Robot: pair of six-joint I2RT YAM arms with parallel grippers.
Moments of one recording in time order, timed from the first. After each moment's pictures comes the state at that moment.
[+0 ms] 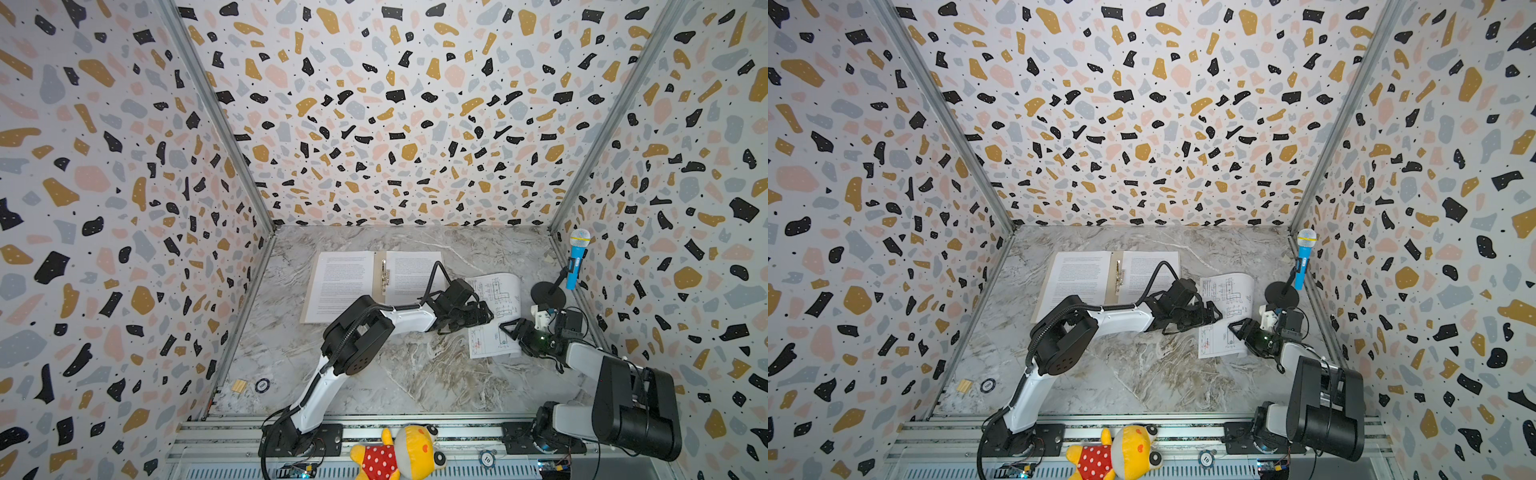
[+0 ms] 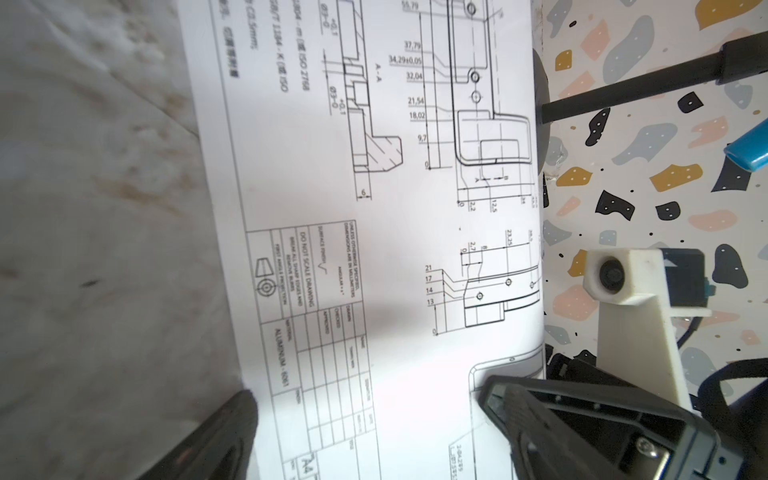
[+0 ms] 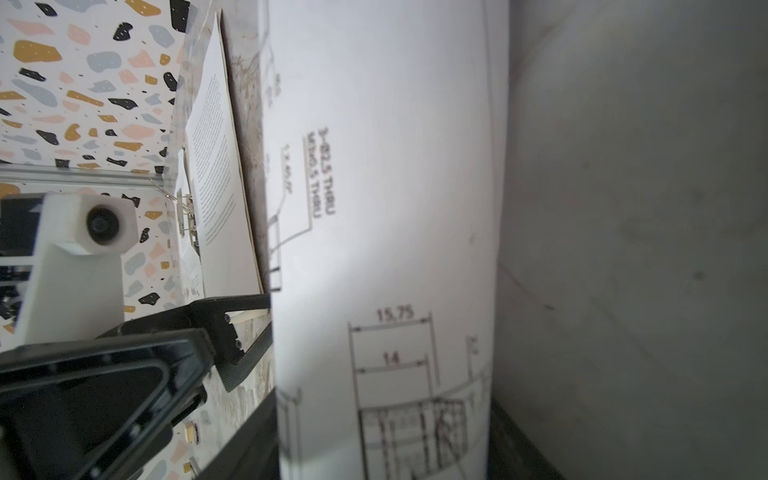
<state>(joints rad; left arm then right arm) -0.93 2.22 1.52 -0.02 0.29 -0.98 -0.27 1.32 0.38 -0.05 -0.74 0.43</state>
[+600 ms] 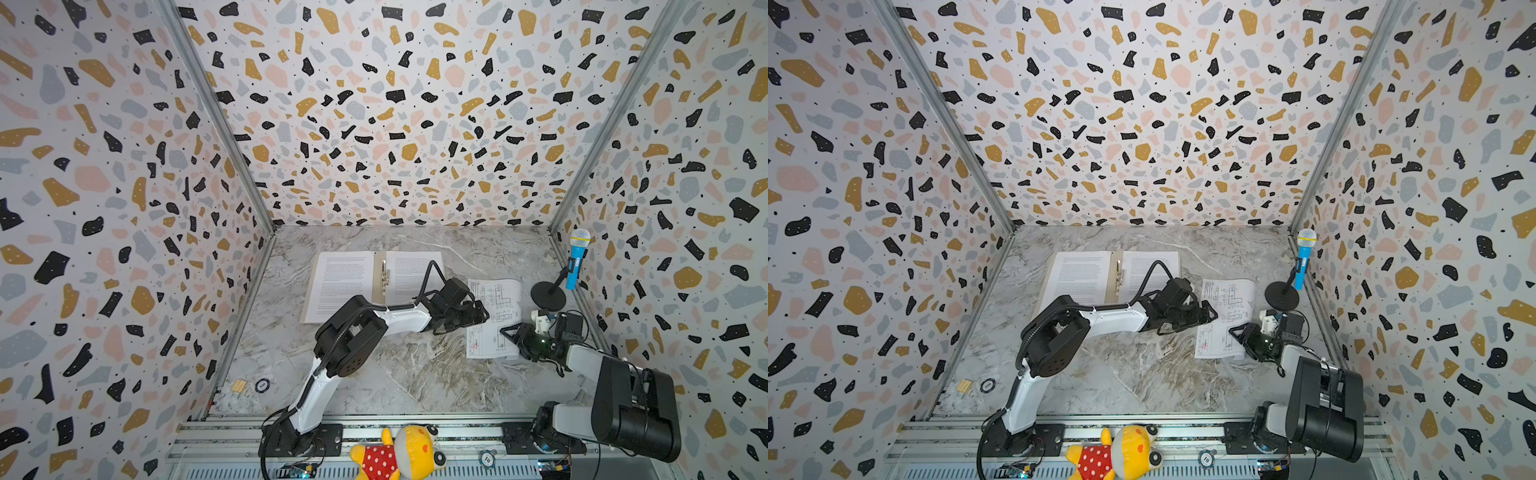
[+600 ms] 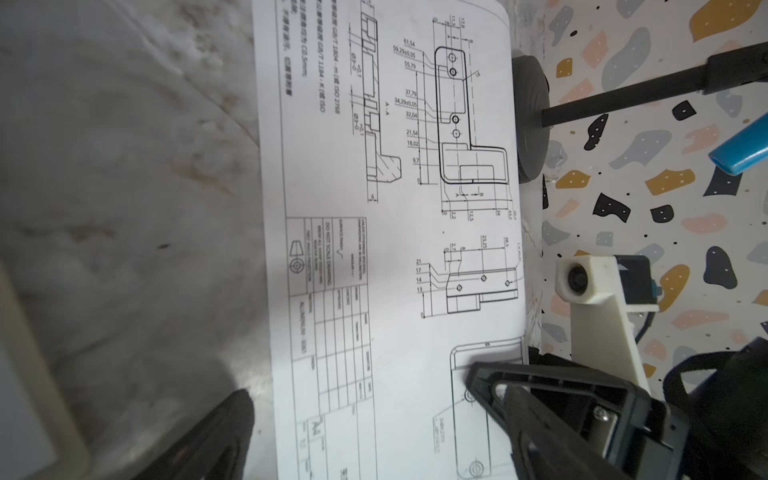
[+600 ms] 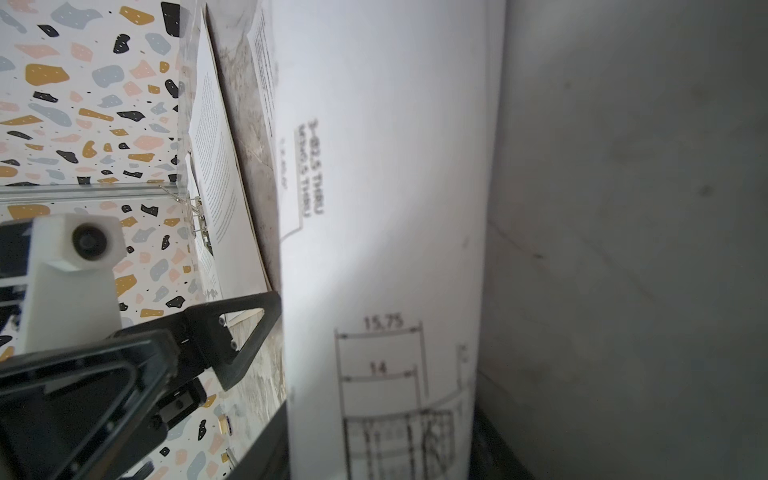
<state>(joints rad) -0.93 2.12 1.42 -0.02 0.29 -1.00 -0.29 1.30 0.35 -0.07 -0.78 0.50</state>
